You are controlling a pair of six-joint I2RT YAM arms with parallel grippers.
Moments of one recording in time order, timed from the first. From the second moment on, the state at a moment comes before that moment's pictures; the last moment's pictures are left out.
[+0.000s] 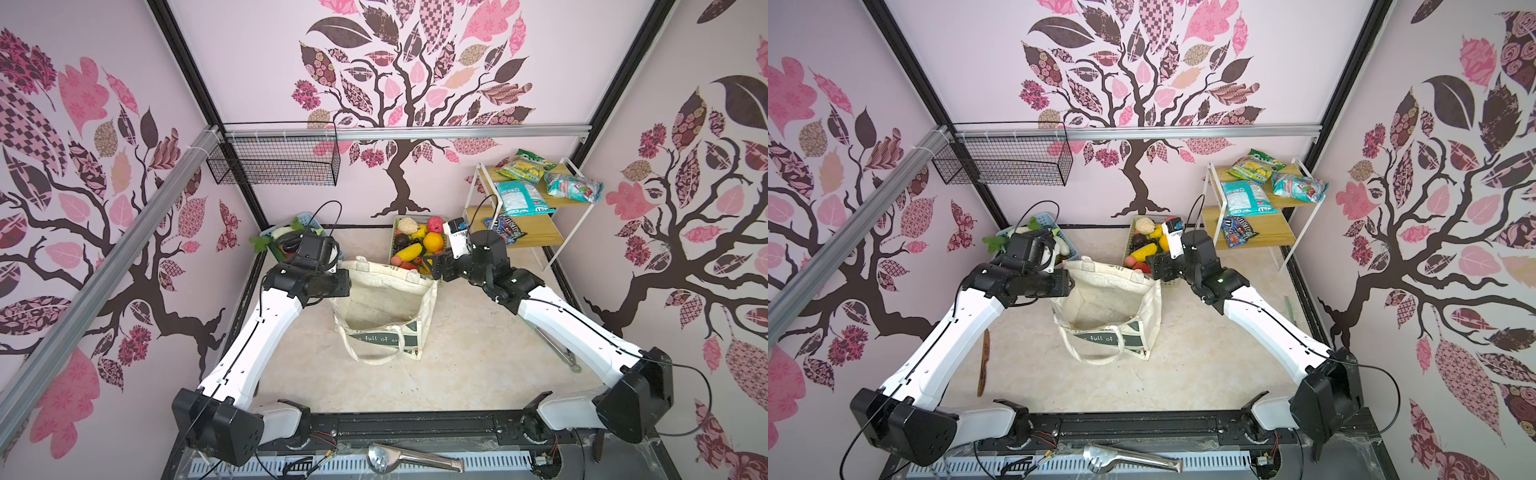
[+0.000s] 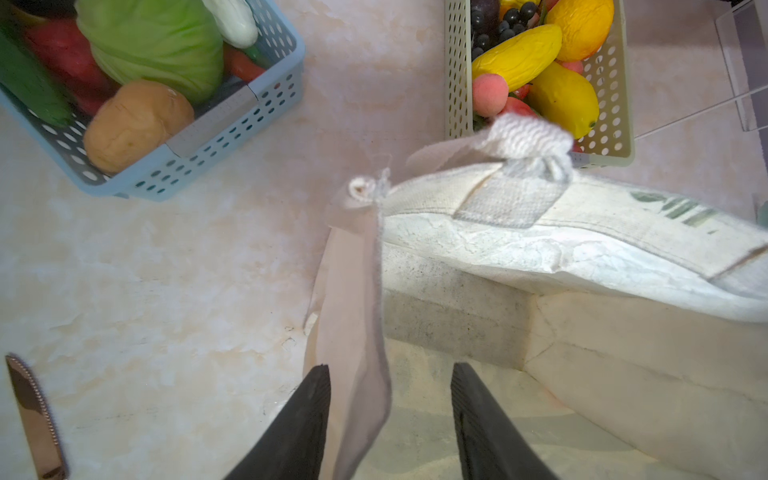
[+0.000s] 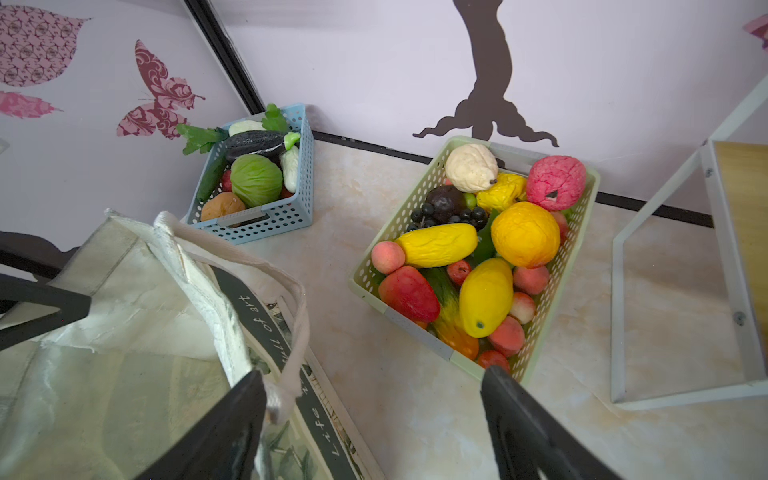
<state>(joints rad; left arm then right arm) -0.32 1.30 1.34 -1.00 0.03 -0.27 0.56 1.39 1.22 -0.27 -0.09 0.18</state>
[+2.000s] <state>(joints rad) -0.22 1.51 1.56 -1.00 0.20 -0.23 0.78 1.53 1.29 -0.38 -0.42 0.09</state>
